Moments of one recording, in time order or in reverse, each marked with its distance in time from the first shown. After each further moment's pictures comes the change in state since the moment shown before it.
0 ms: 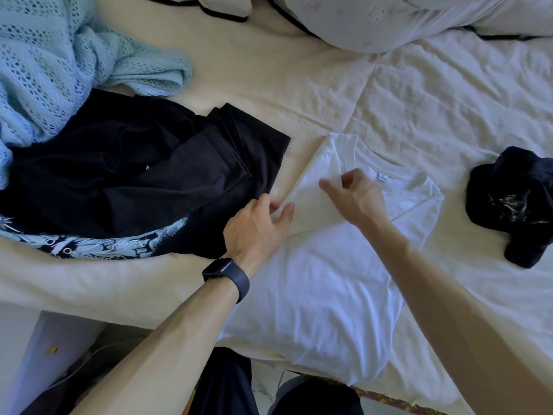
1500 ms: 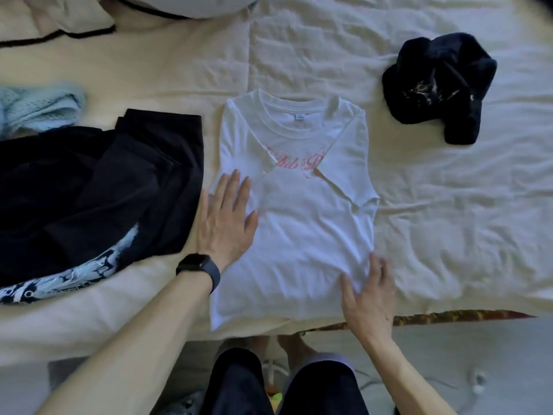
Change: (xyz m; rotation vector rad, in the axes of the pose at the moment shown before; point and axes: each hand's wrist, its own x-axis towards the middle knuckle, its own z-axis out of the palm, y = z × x) left_hand -0.033 -0.024 0.042 0.557 0.016 0.660; right_hand -0.240 0.222 0.110 0.047 0.343 0.320
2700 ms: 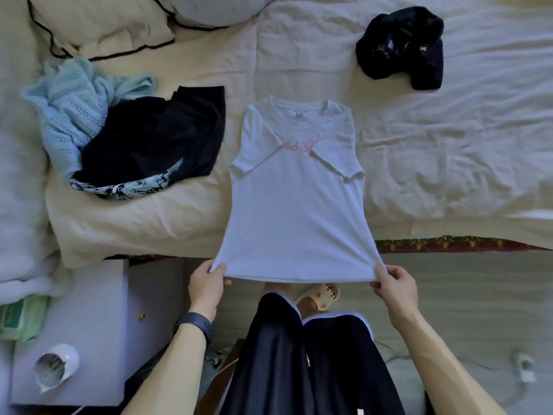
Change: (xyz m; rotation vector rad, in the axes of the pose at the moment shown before) left_hand -0.315 0.045 -0.023 -1.004 -0.017 -1.047; right_hand -0.131 0.154 -0.041 0.832 -0.149 0.407
